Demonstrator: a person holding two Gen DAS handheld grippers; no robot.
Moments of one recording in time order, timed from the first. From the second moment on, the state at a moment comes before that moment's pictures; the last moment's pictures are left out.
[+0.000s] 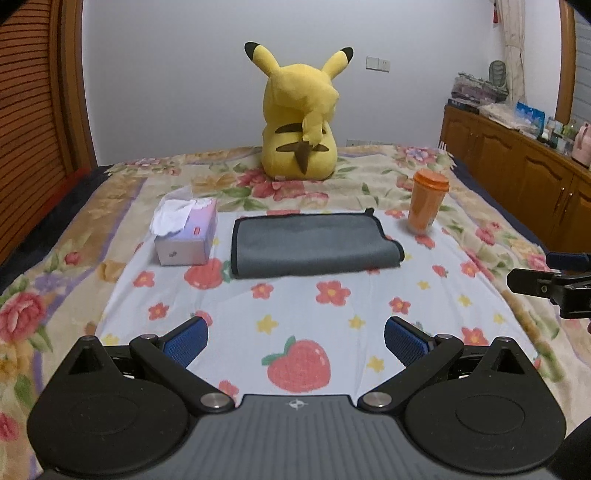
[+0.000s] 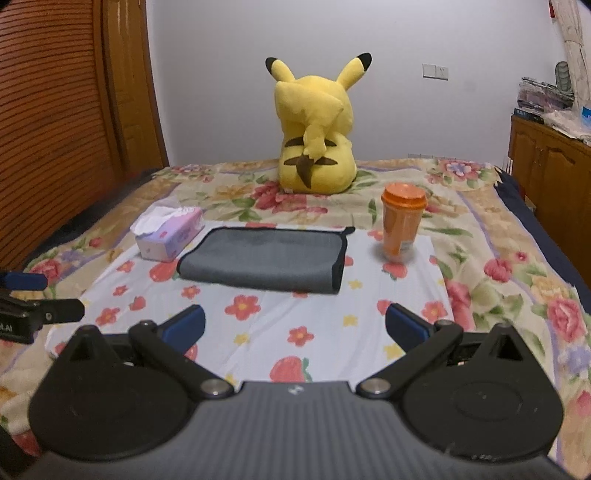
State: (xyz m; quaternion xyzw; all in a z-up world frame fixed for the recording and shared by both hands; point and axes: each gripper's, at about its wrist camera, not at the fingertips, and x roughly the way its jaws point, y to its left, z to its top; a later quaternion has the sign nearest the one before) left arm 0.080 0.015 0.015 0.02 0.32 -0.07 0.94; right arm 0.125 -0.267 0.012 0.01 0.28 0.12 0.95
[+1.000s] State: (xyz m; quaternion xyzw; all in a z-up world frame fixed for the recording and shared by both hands) left arm 0.042 0.003 -0.031 0.02 0.33 -0.07 0.94; right arm 0.082 -0.247 -0.028 0.00 0.30 0.11 0.95
